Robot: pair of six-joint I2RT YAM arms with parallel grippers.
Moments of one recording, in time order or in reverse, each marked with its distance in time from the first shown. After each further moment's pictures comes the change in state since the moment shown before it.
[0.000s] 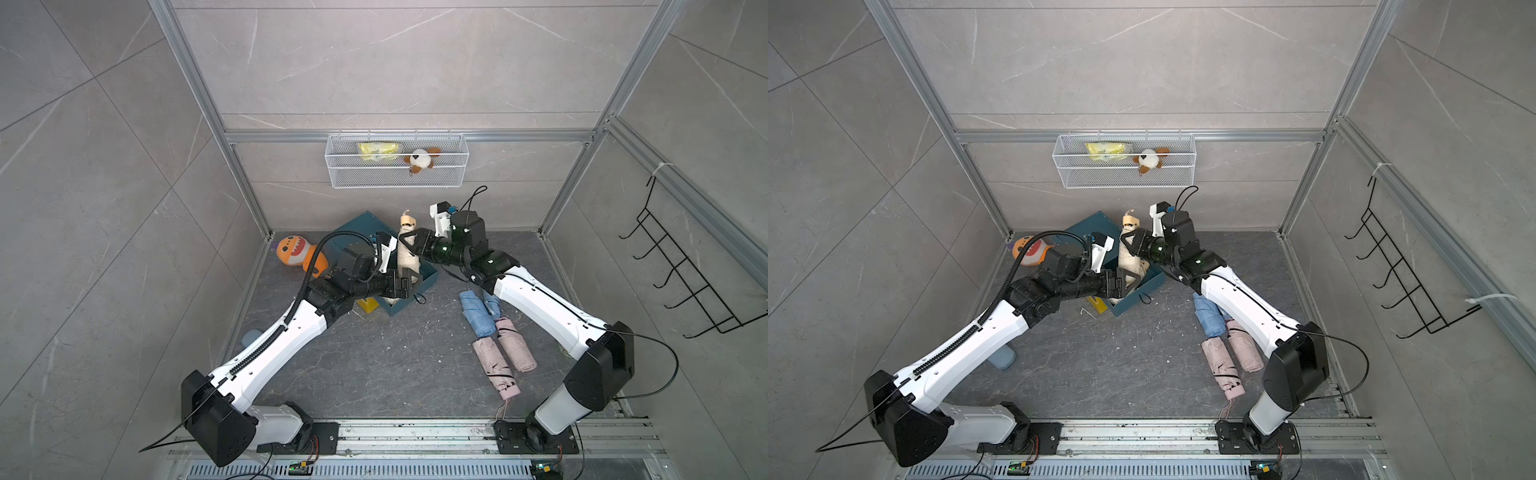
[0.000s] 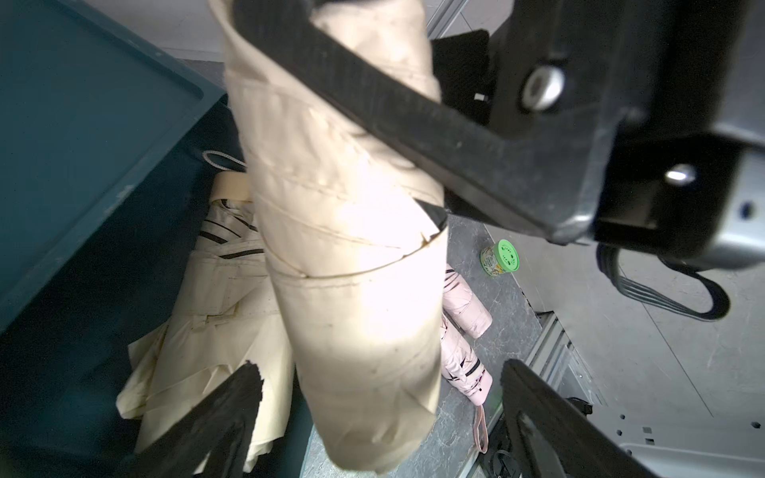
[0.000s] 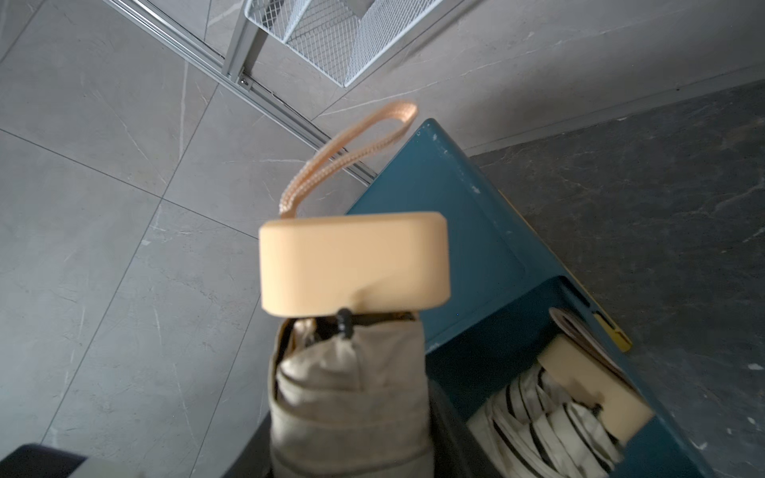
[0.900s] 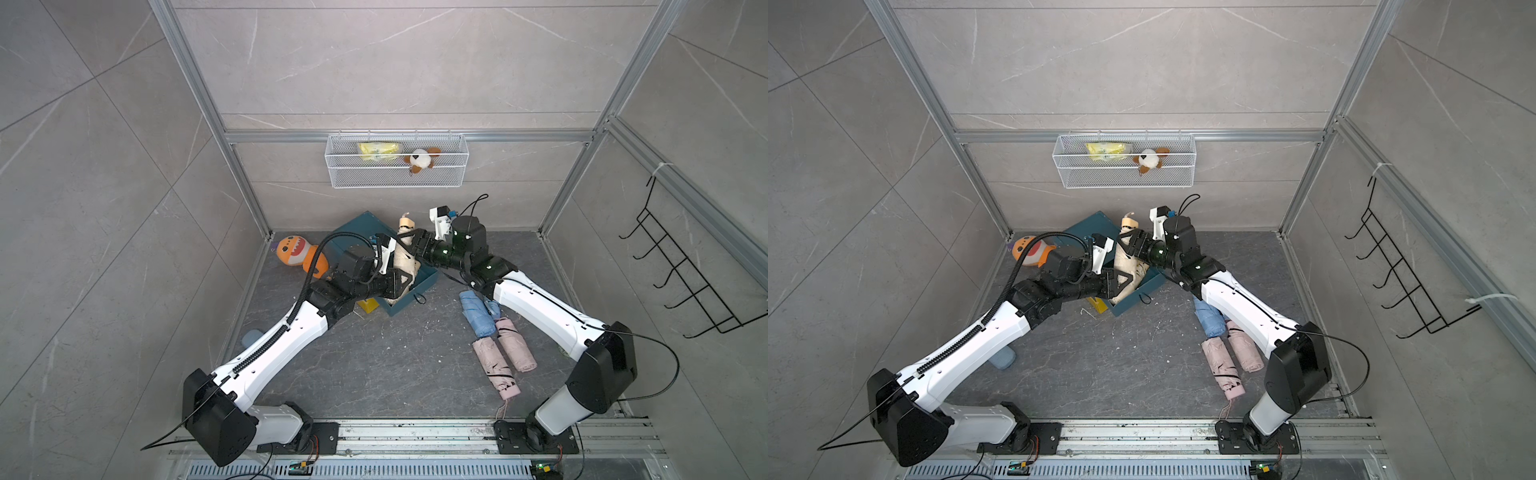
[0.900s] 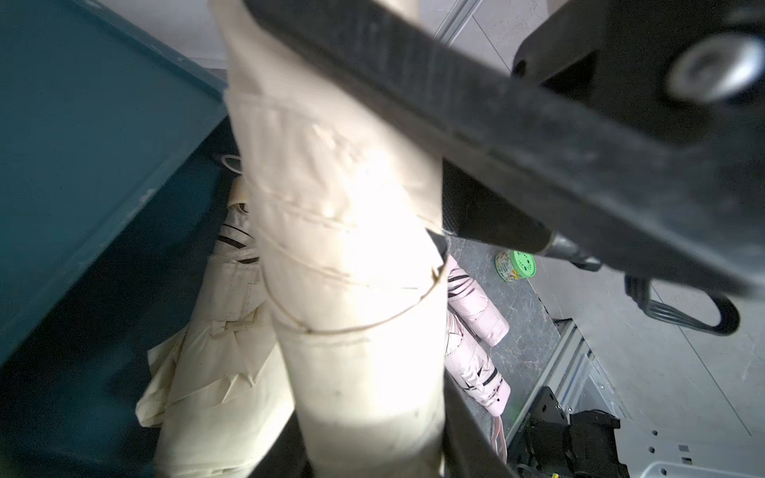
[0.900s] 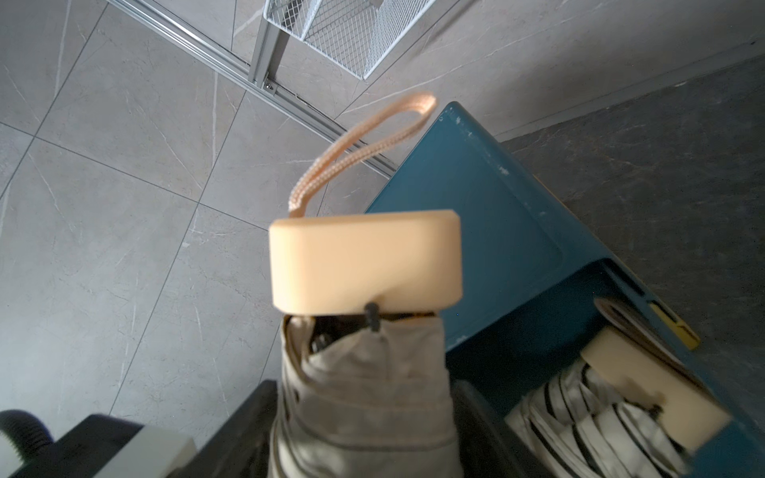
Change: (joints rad) left arm 0.013 0.000 -0.037 0.033 -0.006 0.018; right arm -0.008 -0.030 -0.105 0.124 -0.056 0.076
